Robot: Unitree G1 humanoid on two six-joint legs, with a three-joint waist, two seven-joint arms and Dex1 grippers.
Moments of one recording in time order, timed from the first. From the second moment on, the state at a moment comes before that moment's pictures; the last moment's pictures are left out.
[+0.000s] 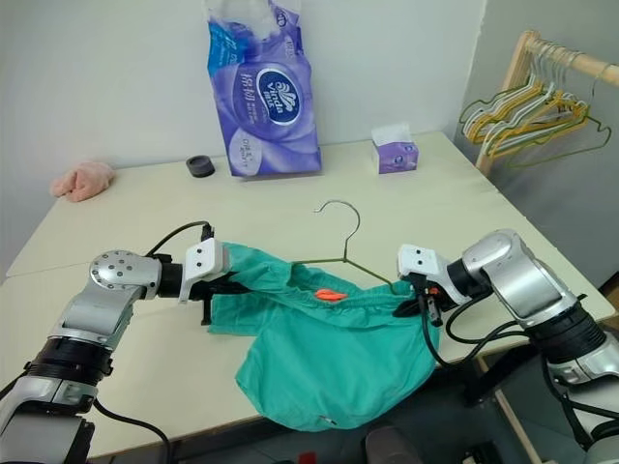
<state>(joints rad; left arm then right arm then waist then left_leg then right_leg) -0.49 0.78 -0.13 0.31 -0.13 -0.01 -1.26 -0.67 -0.84 0.42 -0.08 0.18 0.67 1.42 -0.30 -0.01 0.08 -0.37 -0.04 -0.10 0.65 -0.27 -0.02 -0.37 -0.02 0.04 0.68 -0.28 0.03</state>
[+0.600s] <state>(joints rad) -0.40 0.75 -0.10 0.21 -0.18 0.07 -1.16 -0.64 -0.85 0.38 -0.09 0.26 0.78 1.37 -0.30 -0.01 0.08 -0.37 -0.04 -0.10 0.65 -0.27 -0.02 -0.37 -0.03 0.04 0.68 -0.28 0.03</state>
